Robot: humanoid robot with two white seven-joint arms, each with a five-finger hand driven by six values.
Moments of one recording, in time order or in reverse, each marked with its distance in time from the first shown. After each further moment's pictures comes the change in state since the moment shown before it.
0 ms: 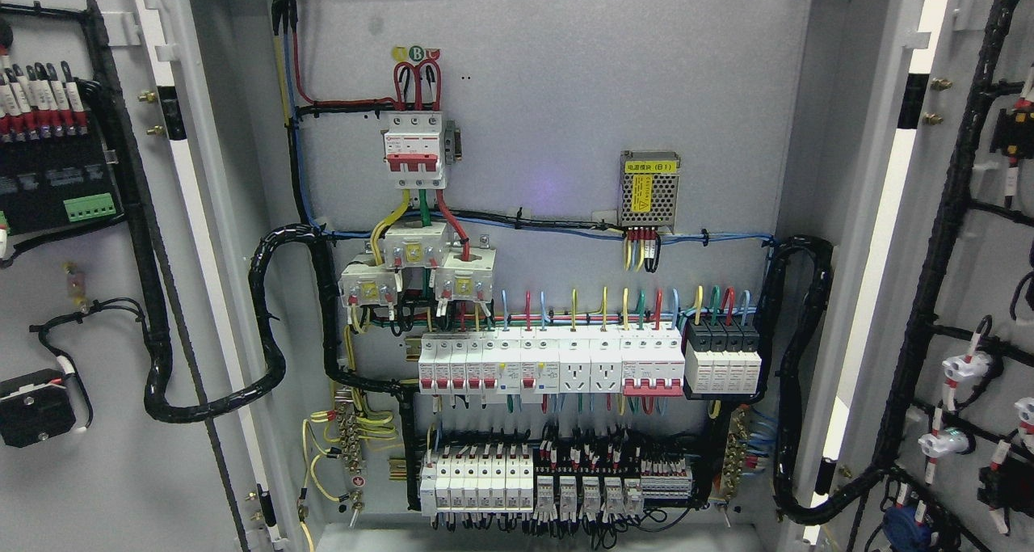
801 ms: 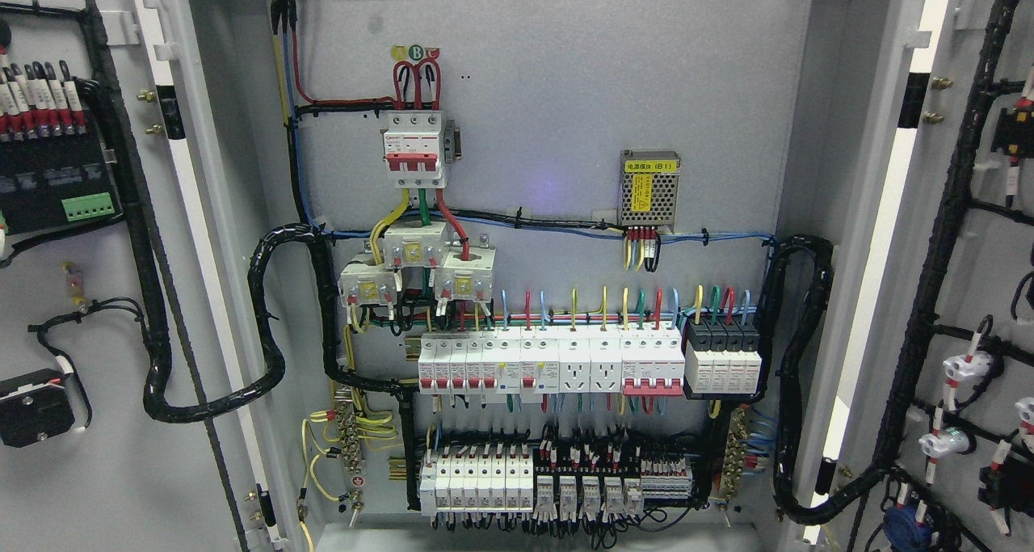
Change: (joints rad) left arm 0.108 0.097 0.029 -0.525 0.048 -0.185 0.003; right arm -0.080 -0.102 -0.185 -0.478 -0.017 0.001 -0.001
